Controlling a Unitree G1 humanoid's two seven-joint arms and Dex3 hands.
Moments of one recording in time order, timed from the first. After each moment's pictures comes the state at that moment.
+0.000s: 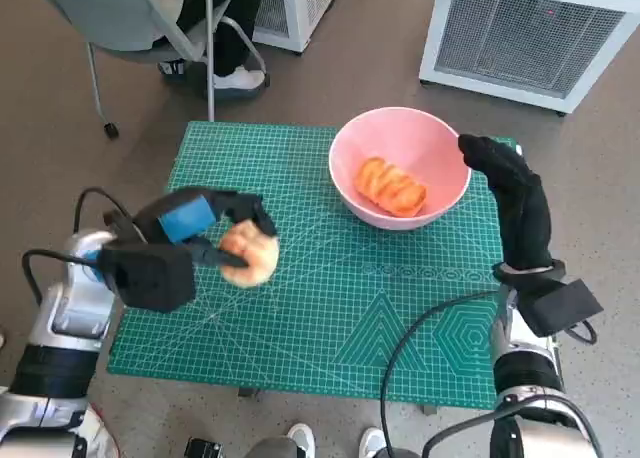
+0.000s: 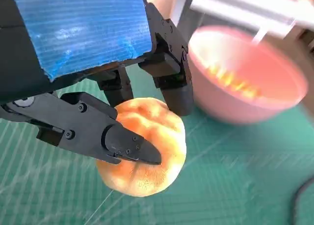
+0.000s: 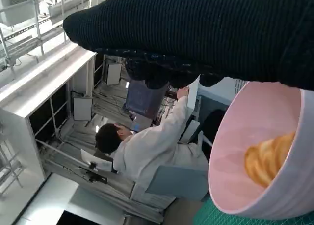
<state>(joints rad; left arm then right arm) -0.57 0.64 -0.11 0.28 0.18 -0.28 -0.65 -0.71 -0.19 -0.23 1.12 0.15 -1.09 0.38</state>
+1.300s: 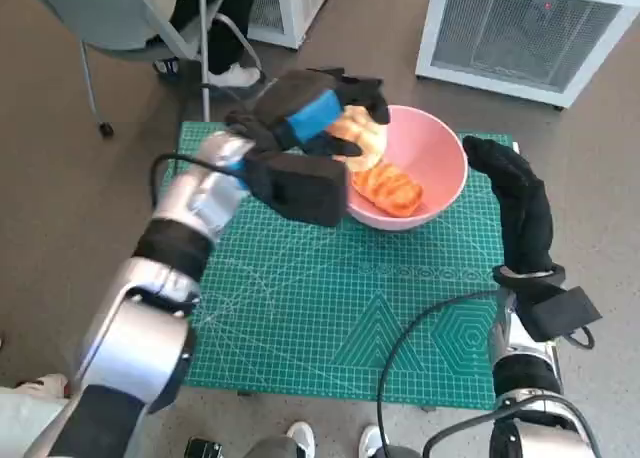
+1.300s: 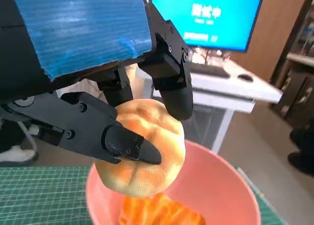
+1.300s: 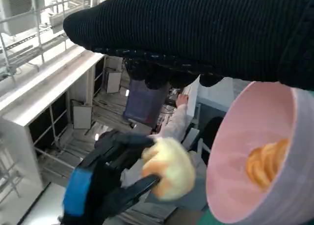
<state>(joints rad) -1.27 0.22 -0.39 1.24 0.58 -0.50 -0.02 -0.68 -0.19 -0.22 1.11 0.13 -1.11 0.32</state>
